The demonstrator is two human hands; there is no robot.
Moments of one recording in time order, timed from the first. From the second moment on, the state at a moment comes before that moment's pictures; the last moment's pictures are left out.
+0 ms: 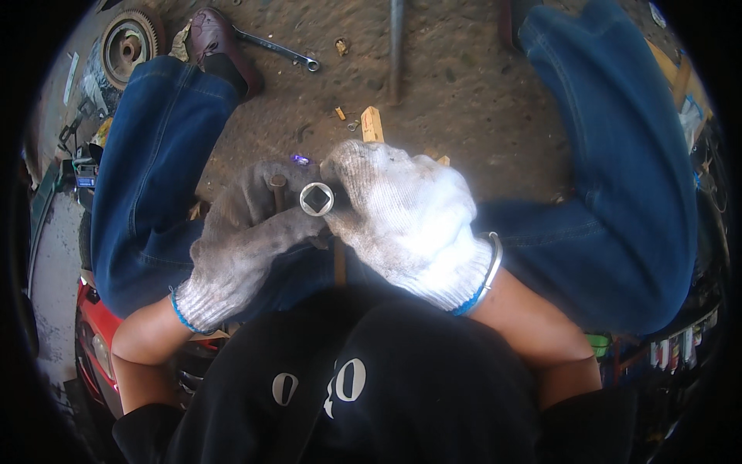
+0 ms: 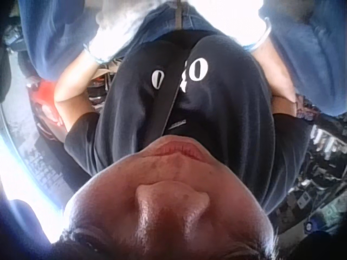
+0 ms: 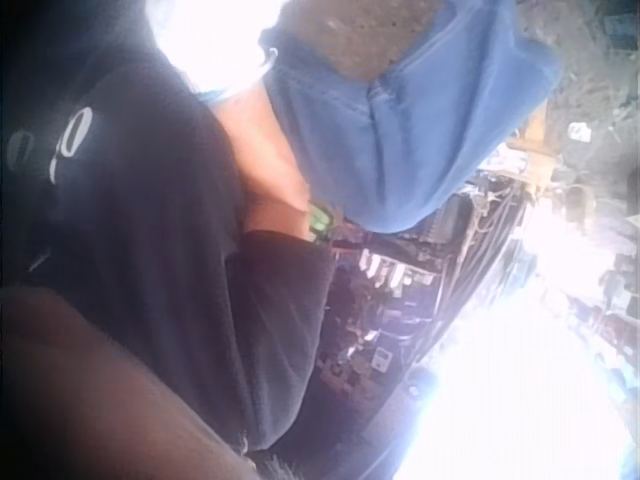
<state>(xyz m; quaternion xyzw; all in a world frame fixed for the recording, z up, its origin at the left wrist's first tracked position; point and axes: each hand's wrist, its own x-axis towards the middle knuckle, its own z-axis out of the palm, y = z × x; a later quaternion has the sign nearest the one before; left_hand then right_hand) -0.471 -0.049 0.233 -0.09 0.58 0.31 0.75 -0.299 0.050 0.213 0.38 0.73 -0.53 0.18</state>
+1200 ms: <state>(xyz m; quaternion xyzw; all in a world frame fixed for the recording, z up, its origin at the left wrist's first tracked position) -0.461 -0.033 0.232 -0.18 0.55 0.31 0.76 -0.271 0.050 0.199 0.33 0.79 -0.50 0.15</state>
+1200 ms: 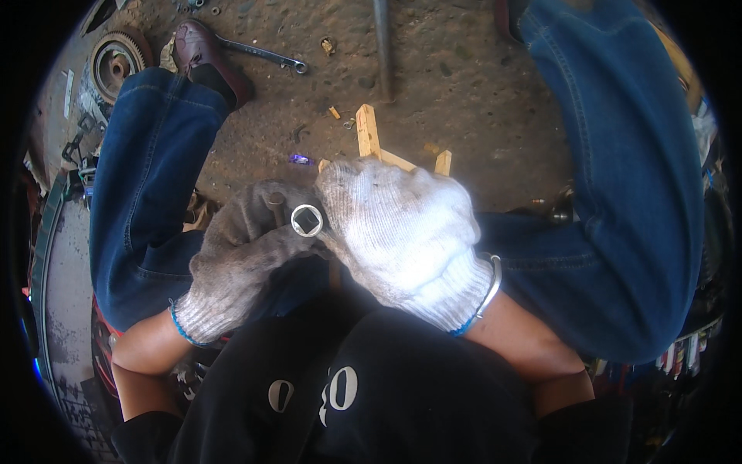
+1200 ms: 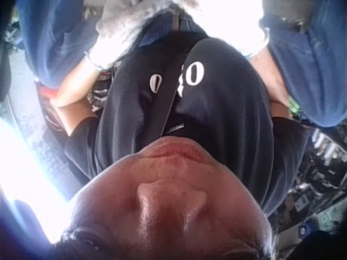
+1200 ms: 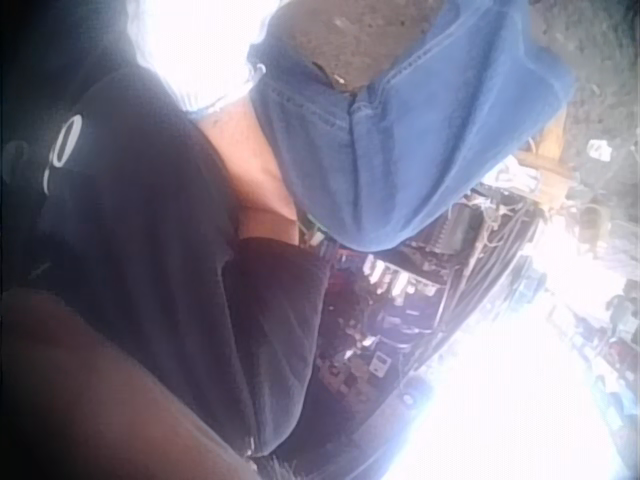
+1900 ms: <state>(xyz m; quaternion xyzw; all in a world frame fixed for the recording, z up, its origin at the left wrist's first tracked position) -0.469 -0.030 0.228 -0.15 0.51 0.33 0.78 -0.279 0.059 0.203 0.35 0.79 -0.47 0.19</state>
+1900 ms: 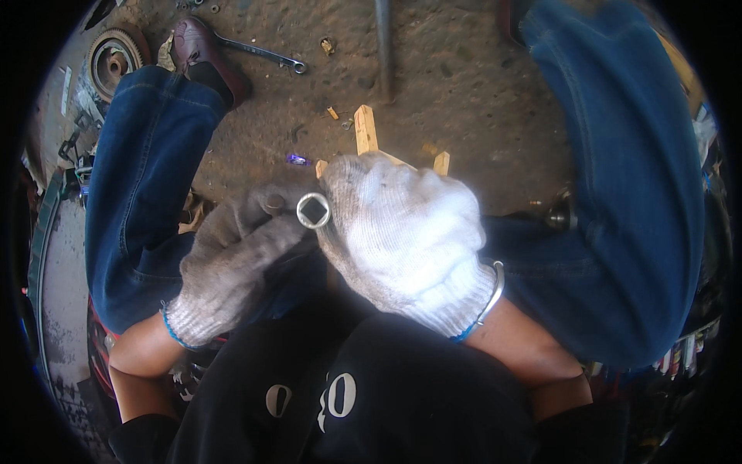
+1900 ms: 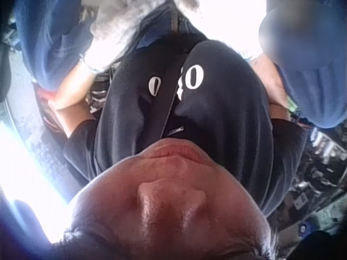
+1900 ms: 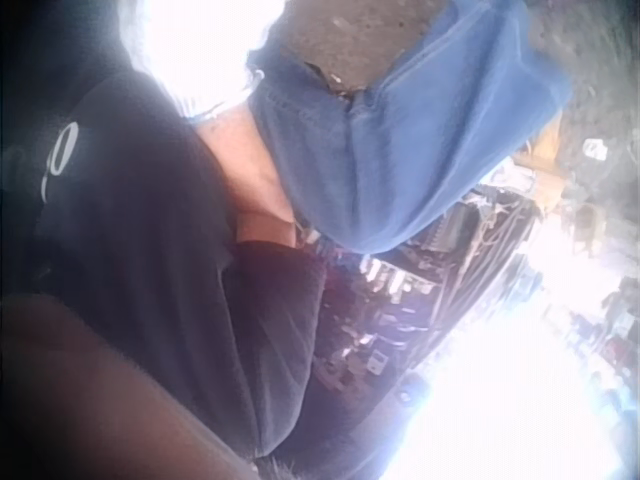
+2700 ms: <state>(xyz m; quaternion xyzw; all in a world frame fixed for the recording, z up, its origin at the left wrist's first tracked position) -0.517 -0.022 0.238 0.47 0.56 0.47 0.50 -0.297 0.063 0.234 0.33 0.90 -0.26 -0.11</state>
